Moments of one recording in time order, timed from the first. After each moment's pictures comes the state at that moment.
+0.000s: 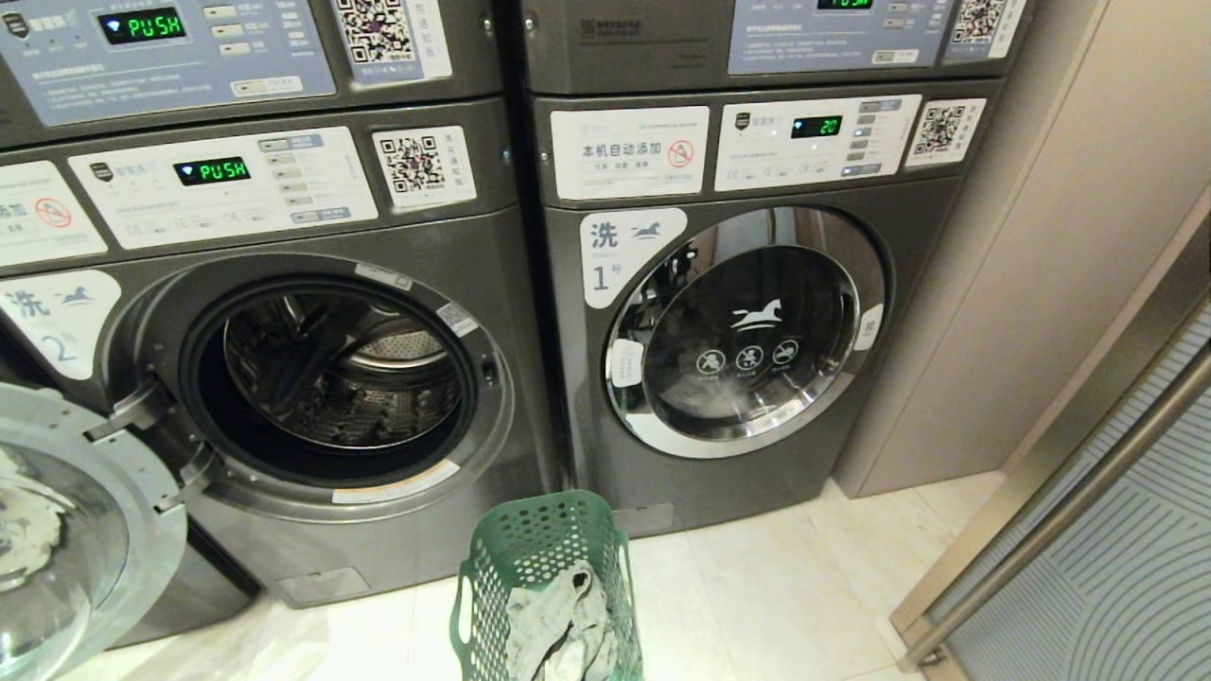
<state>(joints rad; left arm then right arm) 0.00 0.00 0.00 -0.01 0.00 0.01 0.00 0.00 0.00 0.00 0.00 0.00</state>
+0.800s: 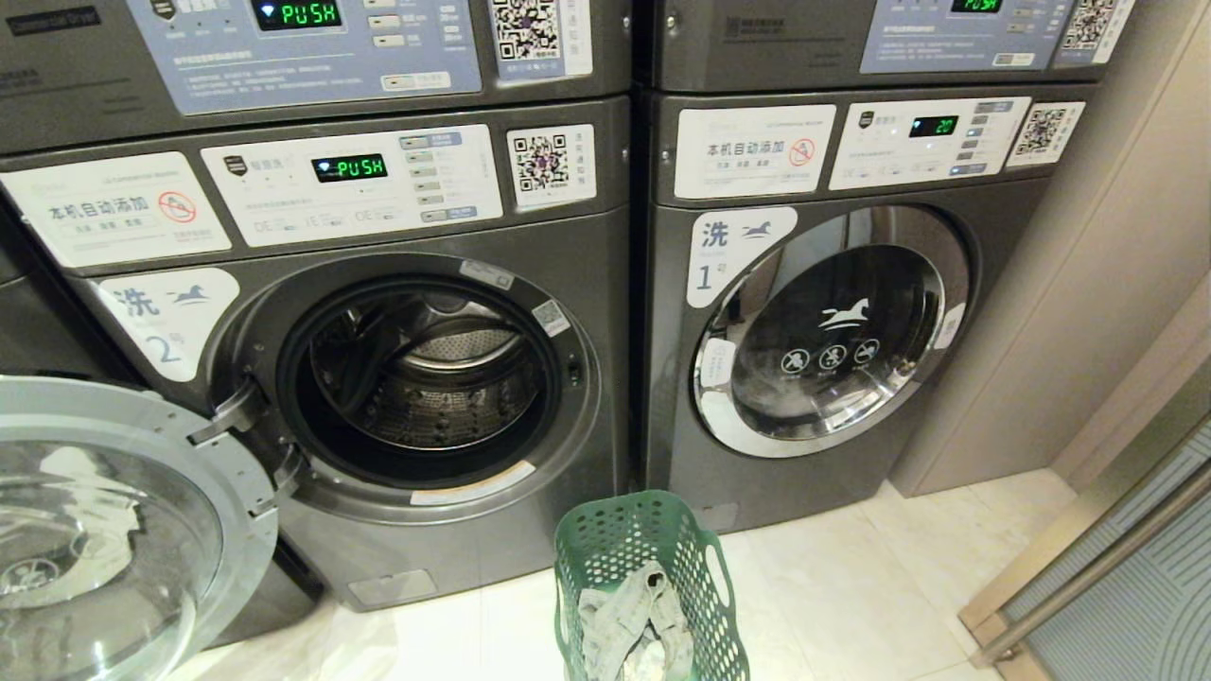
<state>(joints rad) 0.00 0.00 0.00 -0.01 0.00 0.00 0.00 0.00 0.00 0.00 0.00 0.00</state>
